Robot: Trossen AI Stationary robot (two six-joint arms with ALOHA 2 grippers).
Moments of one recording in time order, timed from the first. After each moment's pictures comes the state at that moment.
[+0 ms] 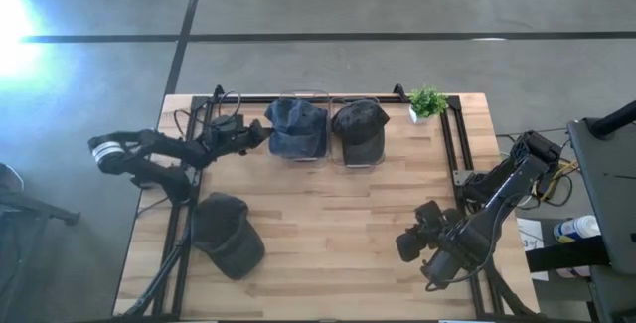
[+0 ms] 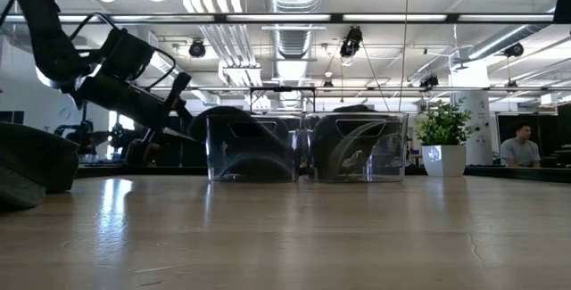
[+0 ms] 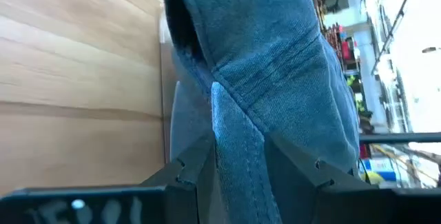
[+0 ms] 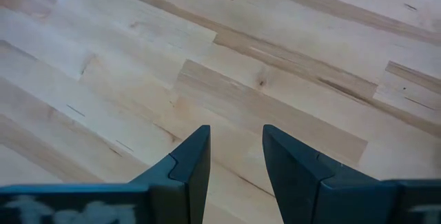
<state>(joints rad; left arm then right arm) 0.67 1.33 0.21 0.82 0.10 -1.20 0.84 1.50 1.22 -1.28 0.49 2.02</state>
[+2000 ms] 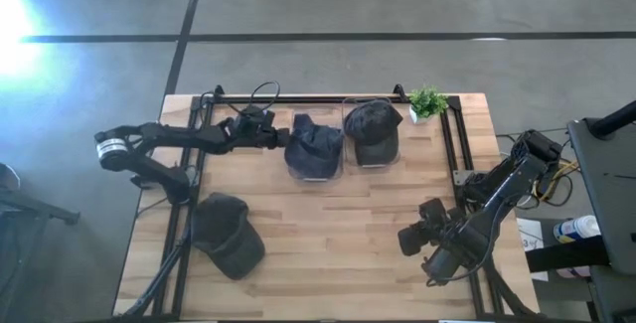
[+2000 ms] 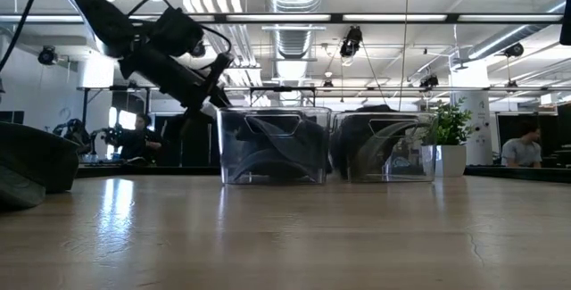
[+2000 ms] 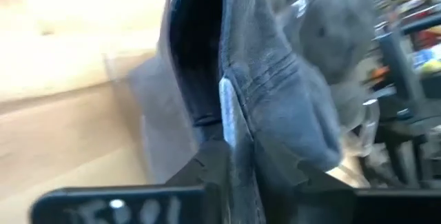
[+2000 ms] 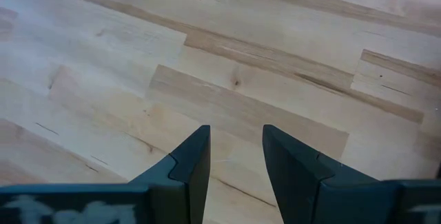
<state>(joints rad) 0.50 1.38 0.58 0.29 0.15 -0.92 0.84 1.49 1.16 -1.30 0.46 2.12</state>
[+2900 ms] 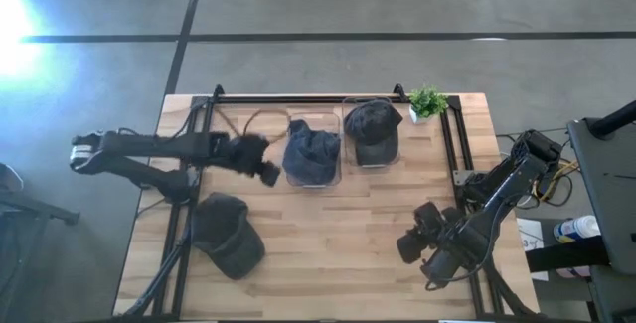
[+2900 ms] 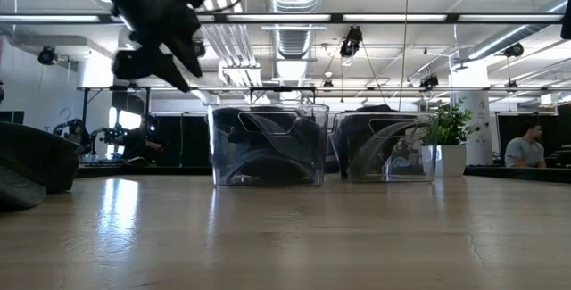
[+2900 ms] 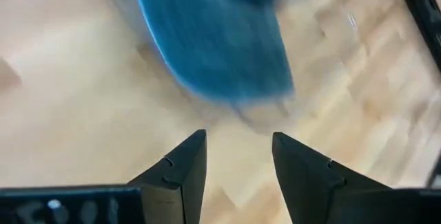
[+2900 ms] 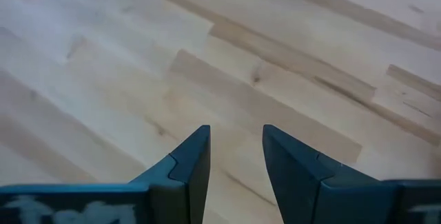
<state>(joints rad) 0.09 1.11 0.86 -0.60 -0.06 -0.89 0.84 1.49 1.16 -1.23 0.47 1.95</state>
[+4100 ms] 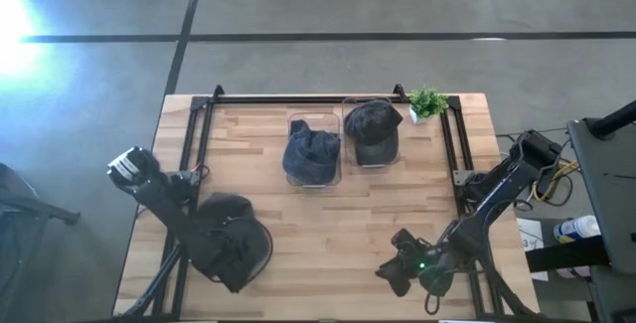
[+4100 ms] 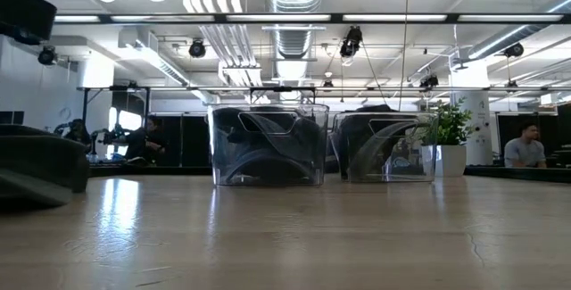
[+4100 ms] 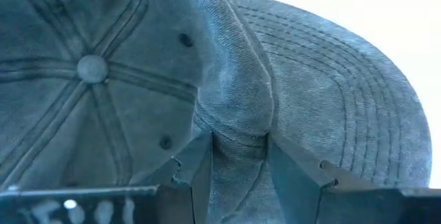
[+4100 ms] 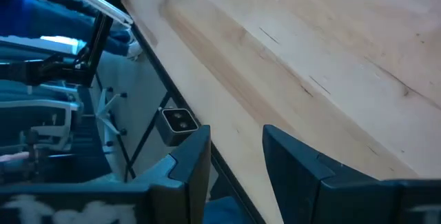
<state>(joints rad) -0.81 1.64 1.04 -1.05 -0.22 -1.80 0.84 1.49 0.92 -0.23 0.47 1.65</state>
